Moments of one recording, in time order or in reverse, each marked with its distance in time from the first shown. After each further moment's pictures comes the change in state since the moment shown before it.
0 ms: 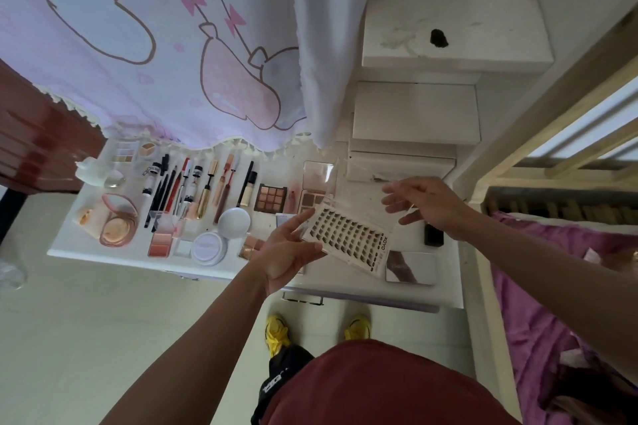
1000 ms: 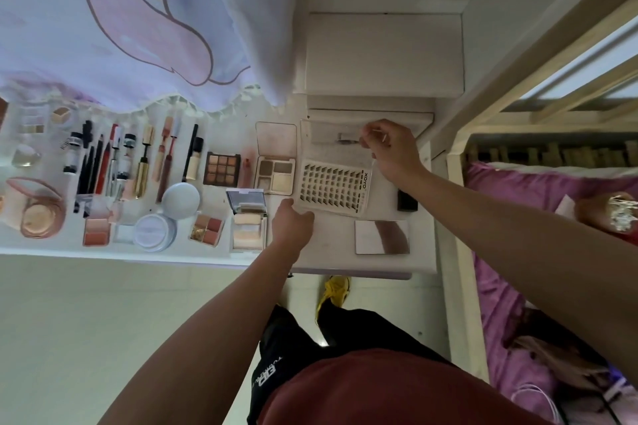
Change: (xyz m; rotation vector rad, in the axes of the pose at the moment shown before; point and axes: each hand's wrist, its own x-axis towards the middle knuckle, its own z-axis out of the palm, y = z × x) left_hand 0.105 -0.077 0.031 0.772 0.599 -0.137; right_hand 0.087 0.064 -0.002 -0.019 0.344 -0.163
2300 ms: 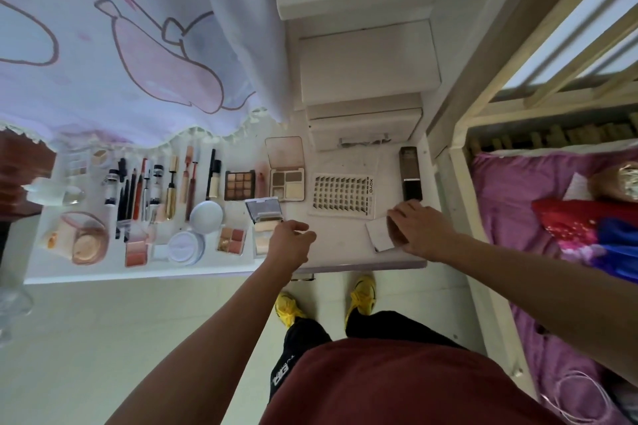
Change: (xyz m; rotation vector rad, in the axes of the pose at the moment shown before) left_hand -0.046 -0.011 -0.047 0.154 -0.084 0.090; right_hand -0.121 0.066 -0.024 -1.272 -0.552 -0.169
